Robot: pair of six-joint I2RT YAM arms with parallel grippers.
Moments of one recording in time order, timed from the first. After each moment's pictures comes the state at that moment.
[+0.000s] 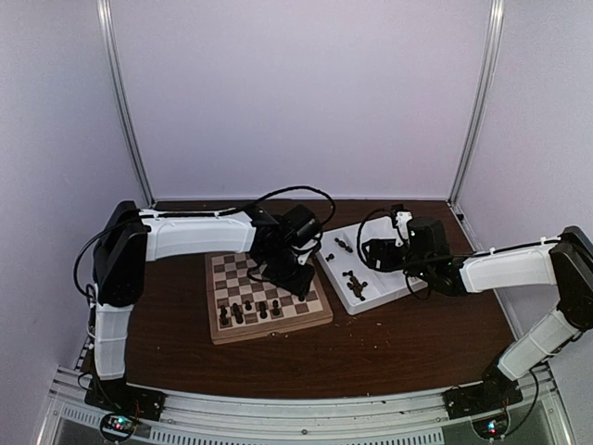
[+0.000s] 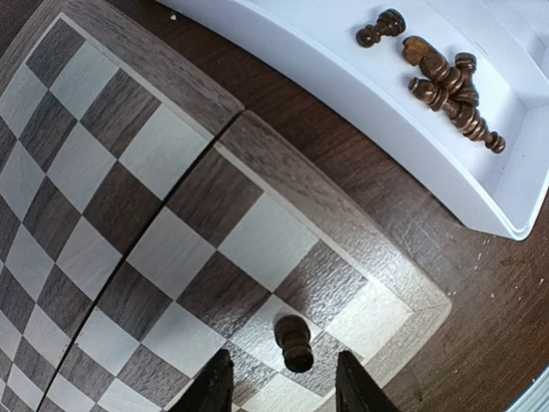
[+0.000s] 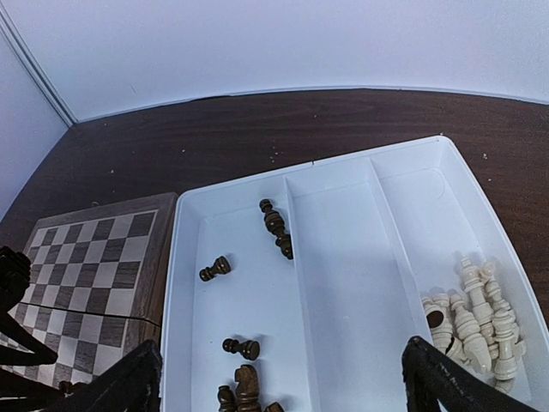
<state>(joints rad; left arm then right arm) -0.95 2.11 1.70 -0.78 -0.03 -0.35 0.58 1.48 0.68 0.35 0.18 0.37</state>
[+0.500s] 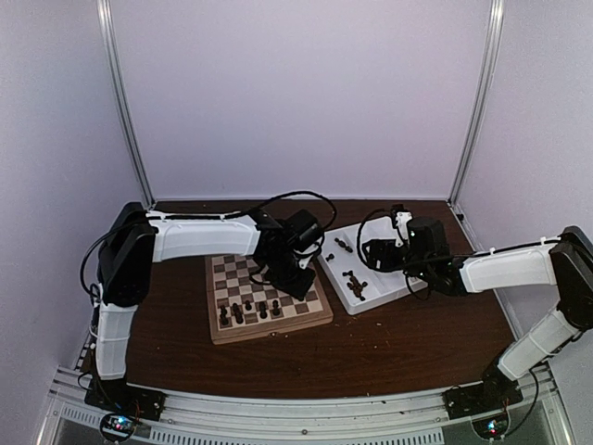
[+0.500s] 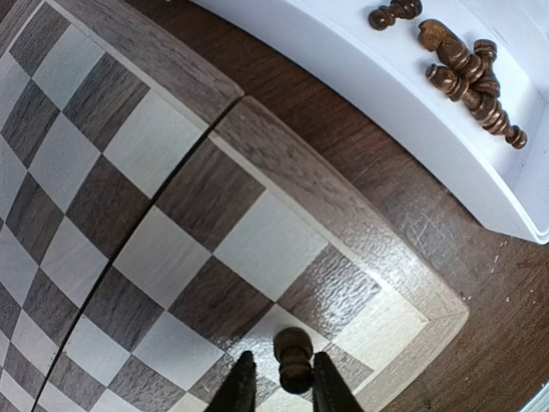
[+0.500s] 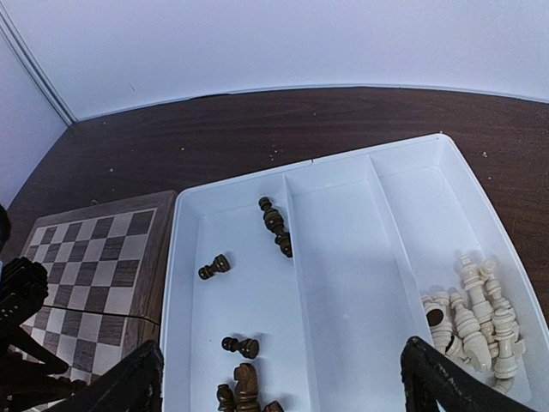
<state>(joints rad) -0.95 2.14 1.71 -0.78 -0.03 -0.35 0.58 1.48 0.68 0.35 0.18 0.37</state>
